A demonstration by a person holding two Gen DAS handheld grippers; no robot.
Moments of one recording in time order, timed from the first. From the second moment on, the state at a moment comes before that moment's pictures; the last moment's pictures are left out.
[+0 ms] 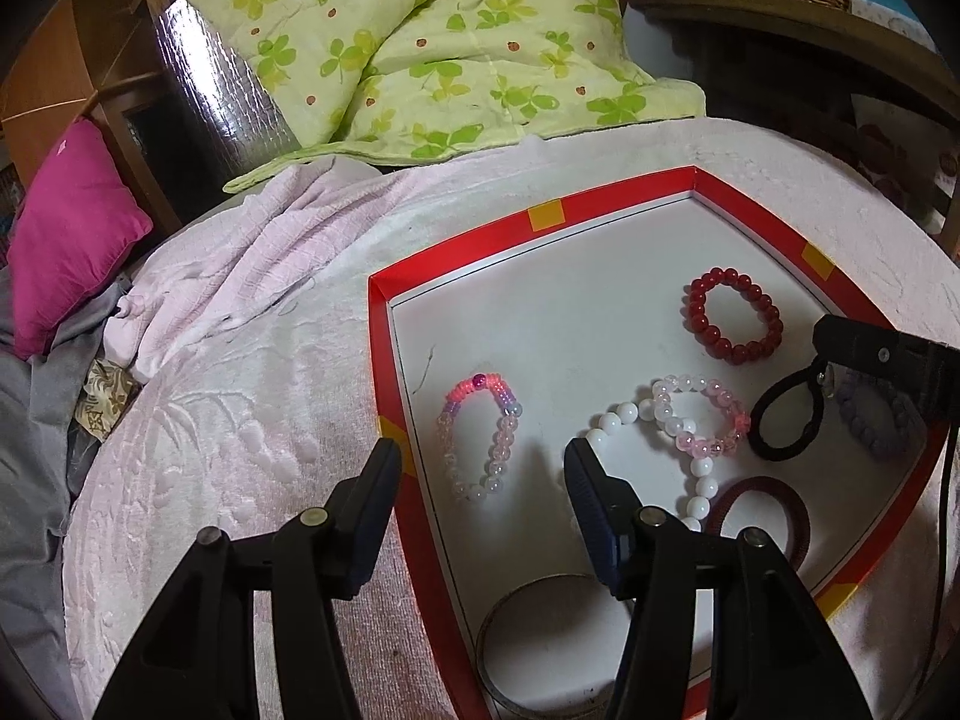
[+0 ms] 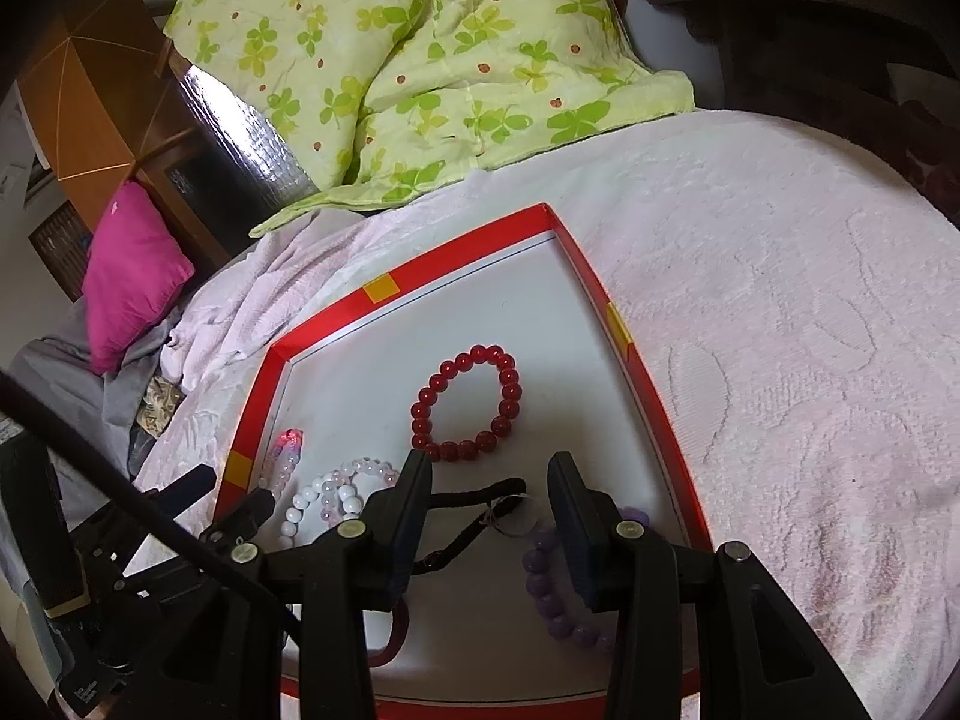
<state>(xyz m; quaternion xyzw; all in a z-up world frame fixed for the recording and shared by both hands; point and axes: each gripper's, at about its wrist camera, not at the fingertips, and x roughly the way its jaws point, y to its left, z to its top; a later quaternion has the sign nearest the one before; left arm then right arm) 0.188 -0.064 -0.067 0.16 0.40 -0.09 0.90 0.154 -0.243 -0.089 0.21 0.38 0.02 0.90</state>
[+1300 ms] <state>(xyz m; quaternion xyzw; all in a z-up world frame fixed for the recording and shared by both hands) 0.055 -0.018 -0.011 0.09 0.36 -0.05 0.93 0.069 -0.217 -0.032 0.13 0.37 0.03 0.92</state>
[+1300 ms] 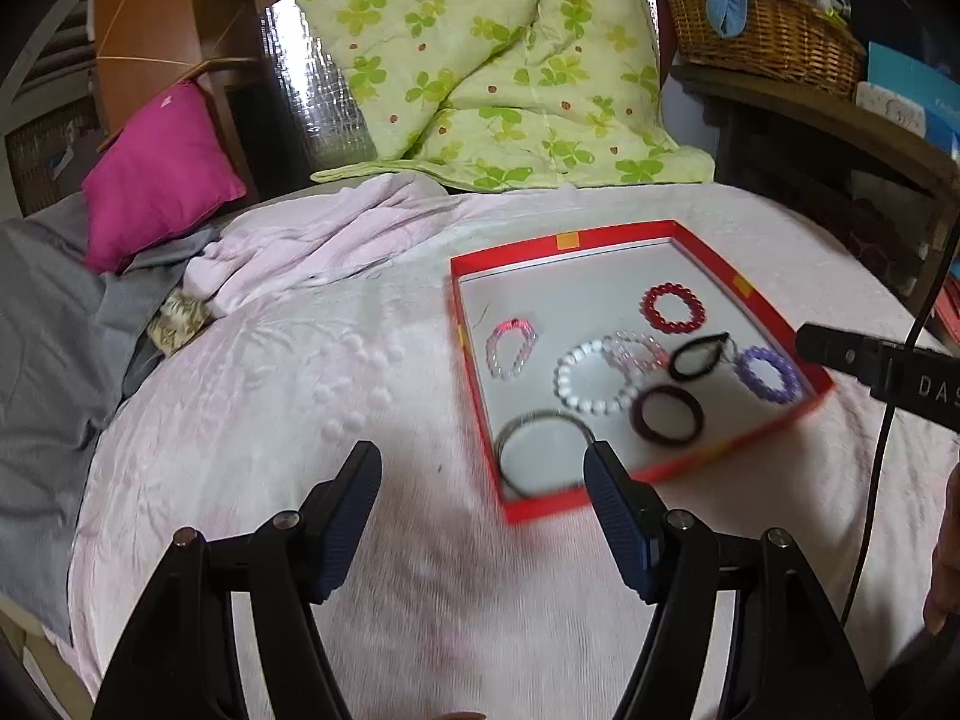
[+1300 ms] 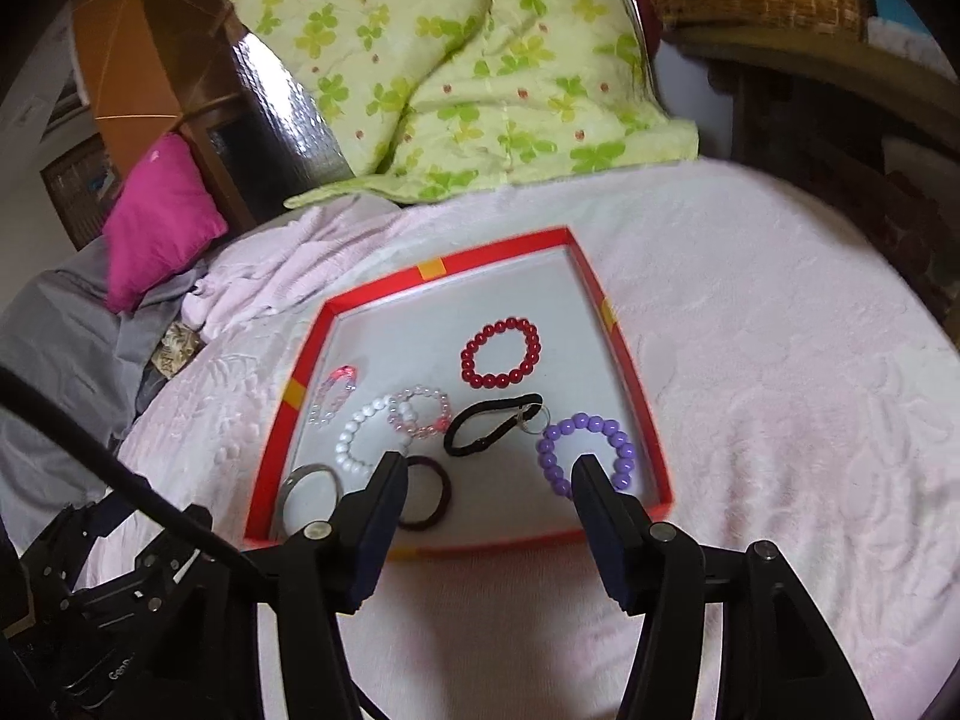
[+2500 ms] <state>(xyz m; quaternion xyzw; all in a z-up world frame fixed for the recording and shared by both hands) -0.088 0.013 0.089 0.06 0.28 -0.03 0.96 -0.090 -0.162 0.058 0.02 0.29 0.01 0.96</state>
